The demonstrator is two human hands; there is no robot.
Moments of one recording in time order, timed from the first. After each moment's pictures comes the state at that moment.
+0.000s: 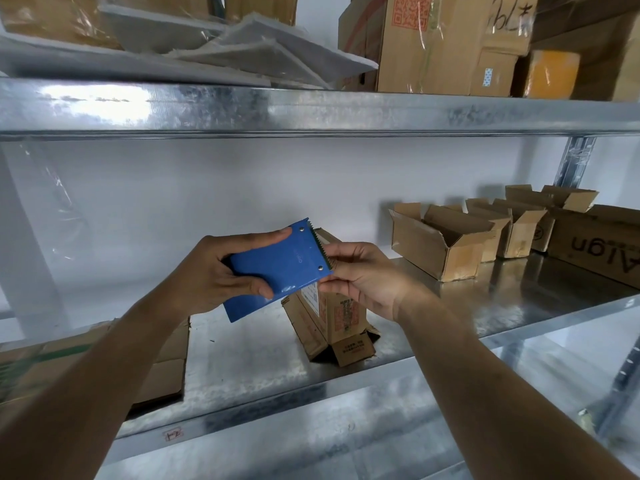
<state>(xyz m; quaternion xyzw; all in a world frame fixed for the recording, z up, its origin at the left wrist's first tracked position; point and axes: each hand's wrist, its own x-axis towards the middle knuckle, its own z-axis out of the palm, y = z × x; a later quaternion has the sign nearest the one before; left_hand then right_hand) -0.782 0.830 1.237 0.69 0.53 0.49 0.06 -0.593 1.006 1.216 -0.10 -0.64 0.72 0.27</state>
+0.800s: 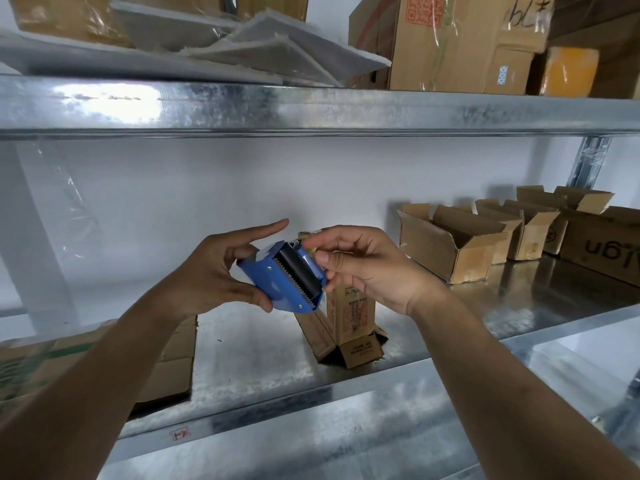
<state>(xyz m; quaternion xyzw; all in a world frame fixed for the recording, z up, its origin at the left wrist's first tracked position) -0.809 0.830 1.231 0.67 0.55 0.48 0.12 -0.586 0.996 1.235 0.07 -0.75 0.60 0.27</state>
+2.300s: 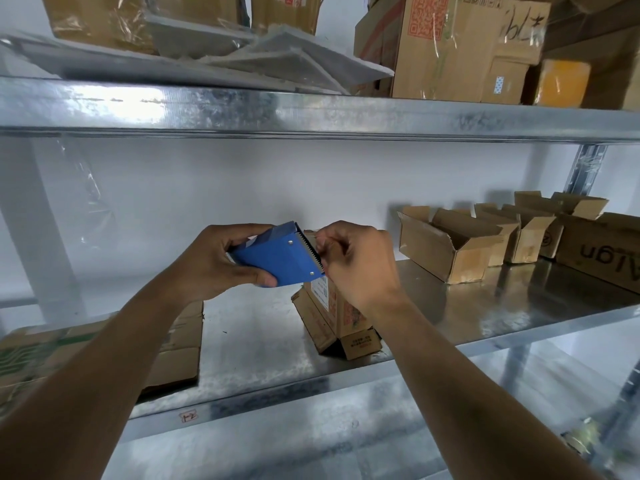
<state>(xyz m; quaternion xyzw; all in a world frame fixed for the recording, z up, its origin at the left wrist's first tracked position) -0.797 0.818 1.238 0.64 0.60 0.49 0.02 -0.603 0.961 1.228 -0.16 -0.83 0.21 0.50</state>
